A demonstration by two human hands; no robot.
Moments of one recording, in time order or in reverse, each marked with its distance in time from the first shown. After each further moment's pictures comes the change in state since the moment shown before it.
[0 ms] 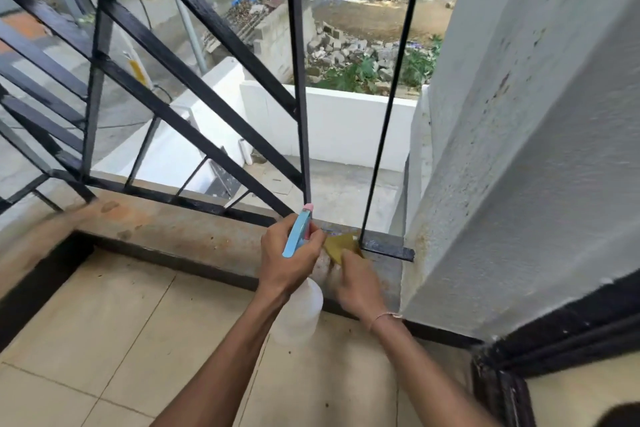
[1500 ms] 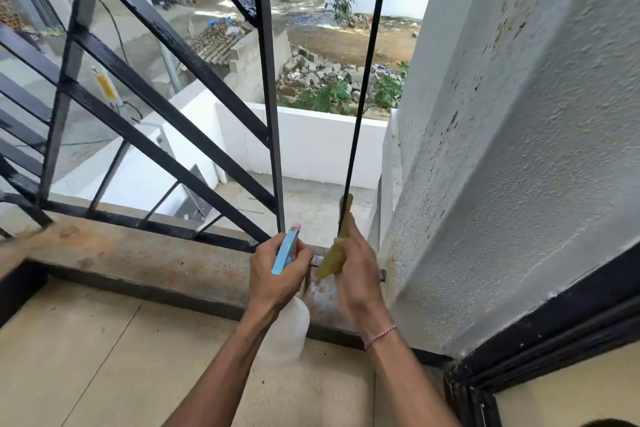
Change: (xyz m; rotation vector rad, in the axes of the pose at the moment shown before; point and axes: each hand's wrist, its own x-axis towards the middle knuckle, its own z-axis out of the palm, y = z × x) left_hand 0.008 -0.002 0.027 -0.022 -0.006 -0.015; right_hand -0.010 -0.032 -0.073 1.068 0.164 0.049
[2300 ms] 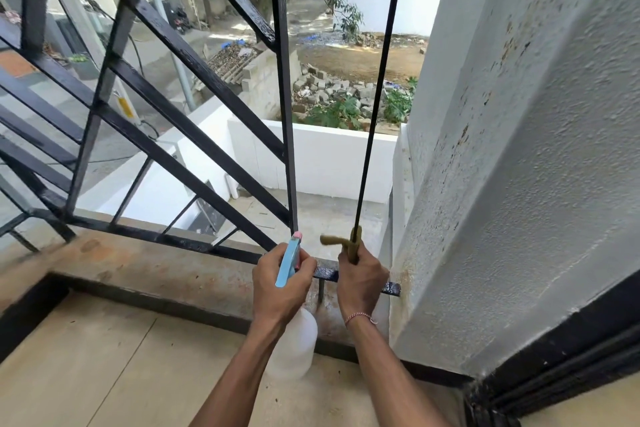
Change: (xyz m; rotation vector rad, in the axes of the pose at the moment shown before) left_hand -0.004 0.008 -0.015 -0.029 0.067 0.007; right_hand 0.045 0.052 0.022 -0.551 0.557 -0.172
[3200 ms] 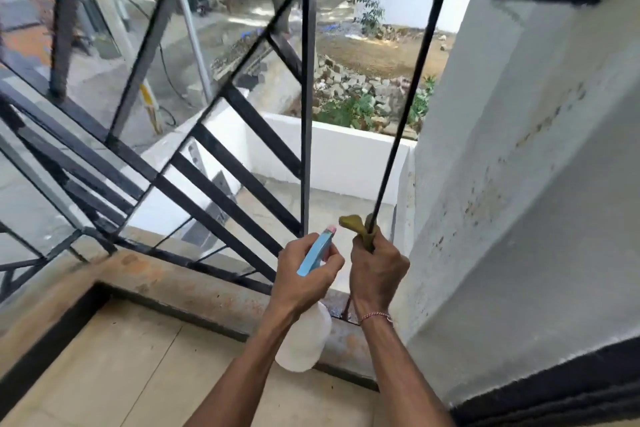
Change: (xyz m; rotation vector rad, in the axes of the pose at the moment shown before) left_hand 0.041 0.183 -0.028 0.032 -0.171 0.047; right_hand 0.049 -0.194 -0.091 0.047 0.056 -0.161
